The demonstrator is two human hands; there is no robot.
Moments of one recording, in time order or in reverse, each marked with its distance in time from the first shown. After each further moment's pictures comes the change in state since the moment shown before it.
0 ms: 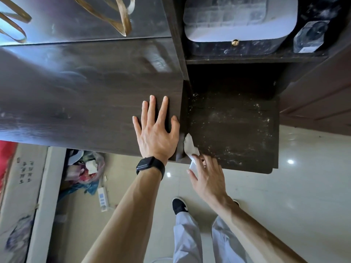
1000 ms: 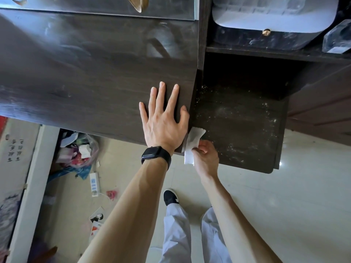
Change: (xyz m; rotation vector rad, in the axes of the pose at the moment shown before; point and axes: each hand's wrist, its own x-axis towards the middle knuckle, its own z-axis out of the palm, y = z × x) left_hand 0.000 0.000 -0.001 -0.023 -0.010 -0.007; right_hand 0.045 -0.040 -0.022 0.856 -0.051 0.739
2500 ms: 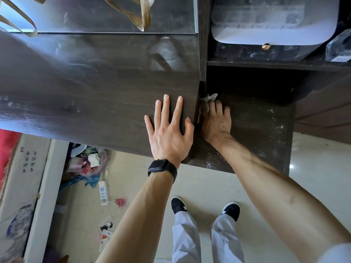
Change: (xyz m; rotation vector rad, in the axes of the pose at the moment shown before) left_hand 0.000 0.001 0.001 0.039 0.014 0.002; right_hand 0.119 -0.073 0.008 -1.414 0.077 -0.642
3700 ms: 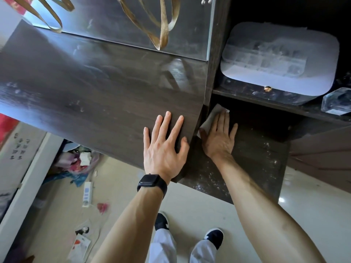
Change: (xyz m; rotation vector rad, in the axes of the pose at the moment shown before) left_hand 0.001 -0.002 0.000 0.020 -0.028 -0.032; right_hand 0.026 0.023 0.011 0.174 -0.018 0.083
